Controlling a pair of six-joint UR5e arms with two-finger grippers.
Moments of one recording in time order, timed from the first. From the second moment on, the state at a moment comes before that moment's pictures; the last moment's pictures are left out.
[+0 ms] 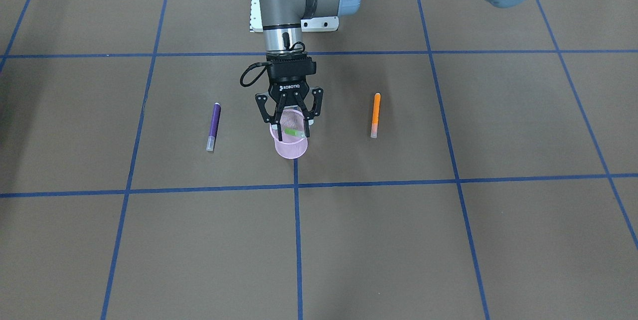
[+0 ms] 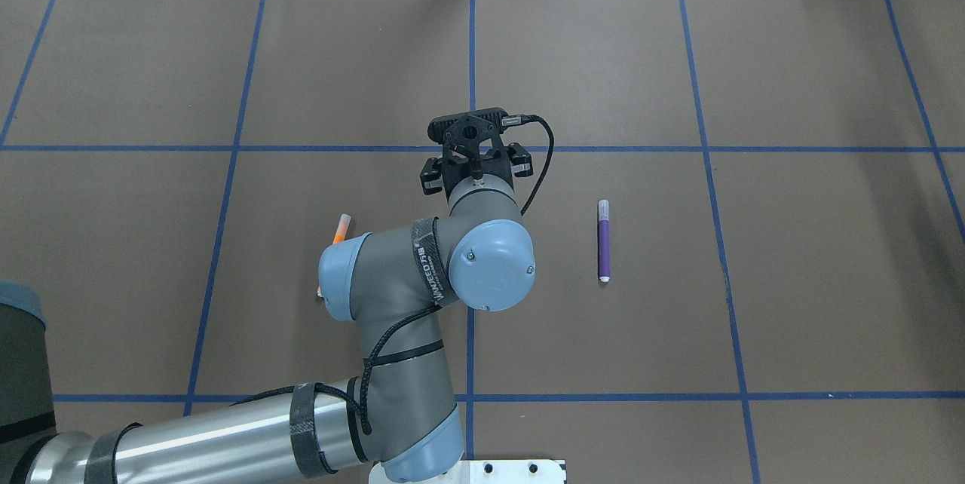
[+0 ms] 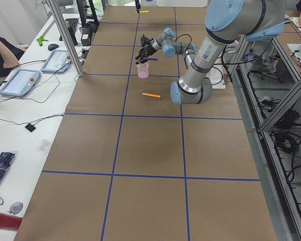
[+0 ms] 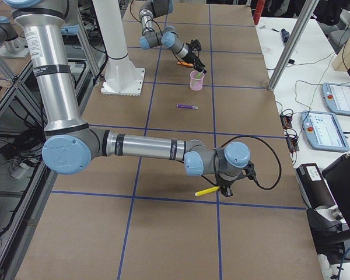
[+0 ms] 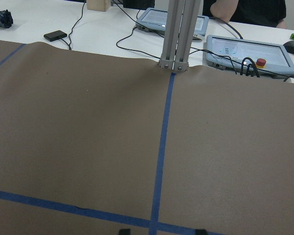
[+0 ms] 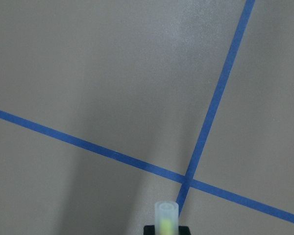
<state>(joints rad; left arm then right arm) -0.34 -2.45 -1.50 -1.66 -0.97 -1.50 1.47 -1.38 1.30 -1.36 2.40 -0.15</state>
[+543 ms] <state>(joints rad) -0.37 -2.45 -1.63 -1.65 -1.04 -1.36 1.47 -1.35 1.34 -1.36 2.41 -0.03</state>
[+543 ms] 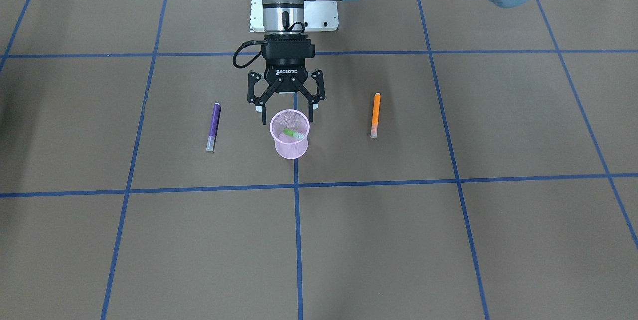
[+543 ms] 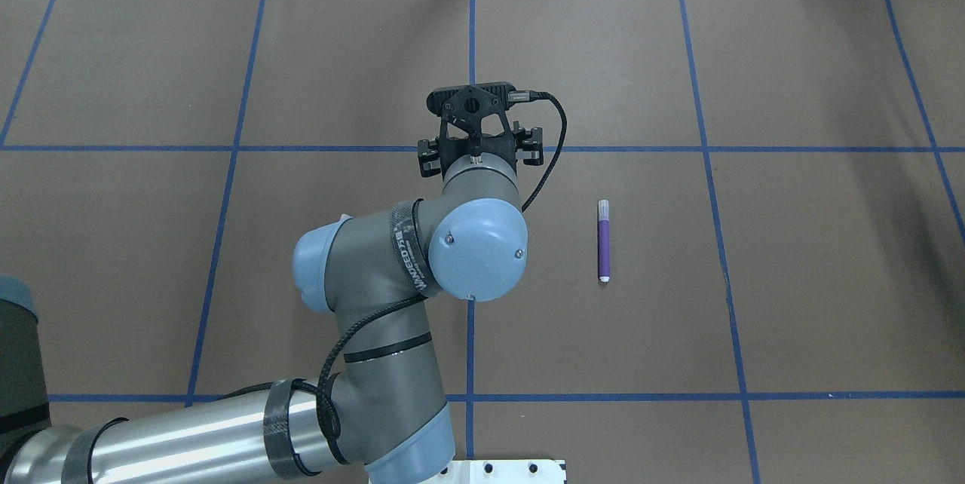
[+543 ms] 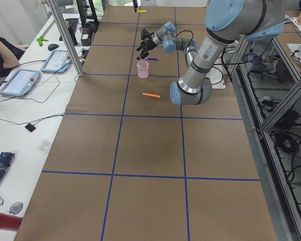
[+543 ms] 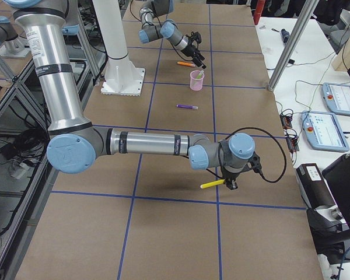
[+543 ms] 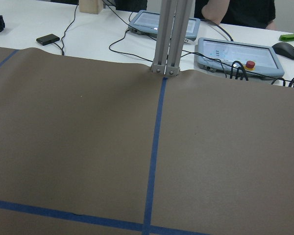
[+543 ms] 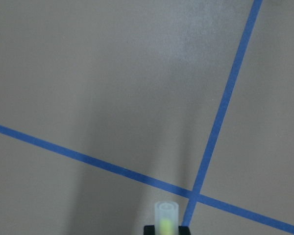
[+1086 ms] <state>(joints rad) -0.56 -2.43 -1.66 -1.54 -1.51 -1.12 1.46 -1.35 1.43 -1.35 2.42 0.14</state>
